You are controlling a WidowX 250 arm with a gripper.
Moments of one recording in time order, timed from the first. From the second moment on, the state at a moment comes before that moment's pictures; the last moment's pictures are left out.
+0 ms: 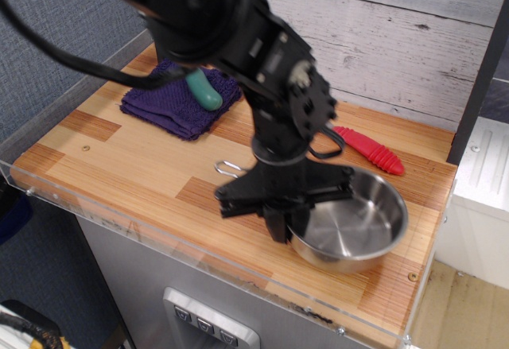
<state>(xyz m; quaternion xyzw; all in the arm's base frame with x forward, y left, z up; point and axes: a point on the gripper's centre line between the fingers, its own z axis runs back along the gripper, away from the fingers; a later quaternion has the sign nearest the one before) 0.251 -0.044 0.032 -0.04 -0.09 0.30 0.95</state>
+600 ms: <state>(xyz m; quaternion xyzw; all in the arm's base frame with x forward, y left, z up) 0.232 0.054 0.064 -0.04 -0.09 0.31 0.95</state>
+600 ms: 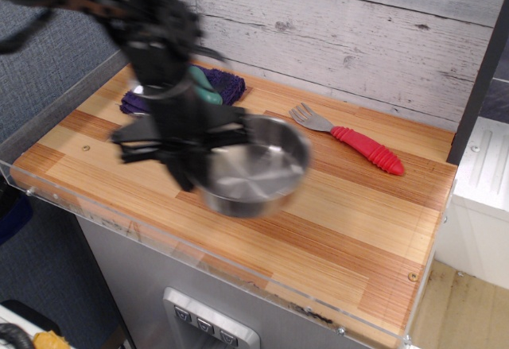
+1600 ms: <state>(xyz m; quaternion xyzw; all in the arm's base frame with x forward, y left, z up) 0.252 0.144 0.025 -0.01 -0.08 0.37 0.93</state>
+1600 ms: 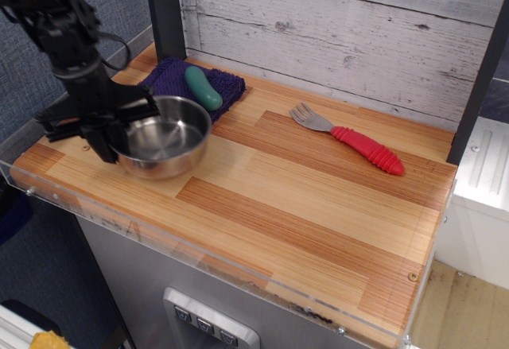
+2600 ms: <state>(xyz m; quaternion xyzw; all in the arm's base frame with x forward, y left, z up) 0.230 0.116 0.004 0.01 -0.06 0.35 0.93</state>
